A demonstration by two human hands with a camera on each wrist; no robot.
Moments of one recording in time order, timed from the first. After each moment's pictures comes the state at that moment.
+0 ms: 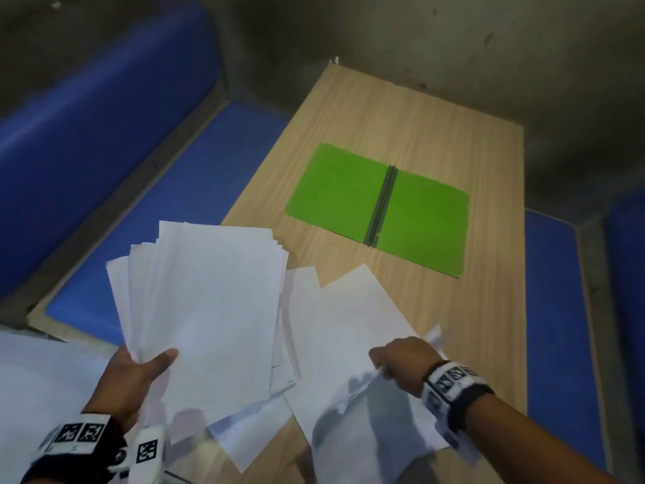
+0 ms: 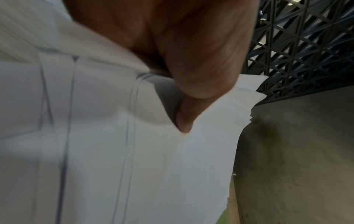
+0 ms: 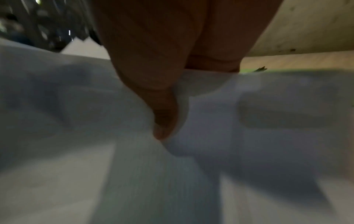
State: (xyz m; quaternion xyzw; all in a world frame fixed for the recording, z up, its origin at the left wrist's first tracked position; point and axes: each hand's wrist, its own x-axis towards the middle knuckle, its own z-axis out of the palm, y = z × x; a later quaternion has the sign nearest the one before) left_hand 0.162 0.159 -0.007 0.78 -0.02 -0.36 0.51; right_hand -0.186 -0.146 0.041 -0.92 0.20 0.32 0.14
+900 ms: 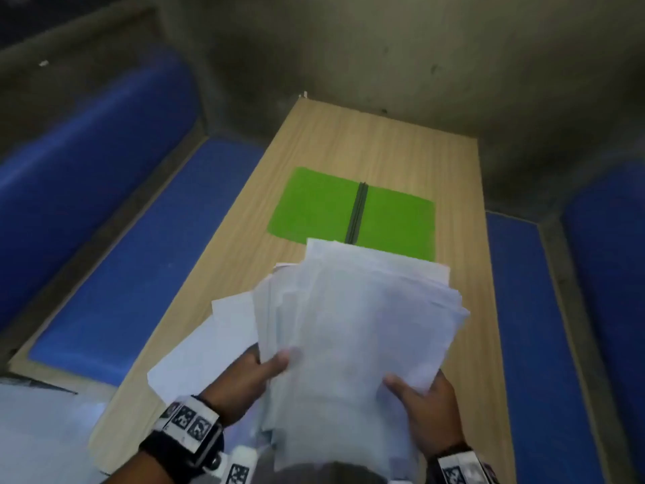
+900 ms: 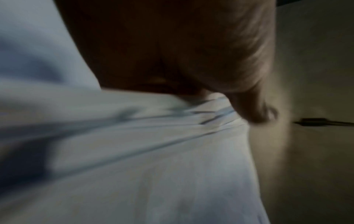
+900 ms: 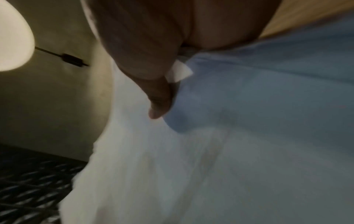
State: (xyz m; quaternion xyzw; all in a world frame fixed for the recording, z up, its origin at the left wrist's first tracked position) left_hand 0.018 0.052 0.091 0.55 -0.19 -0.64 0.50; right_hand -0.249 -0.048 0.070 -0.55 0.57 -0.32 0.53
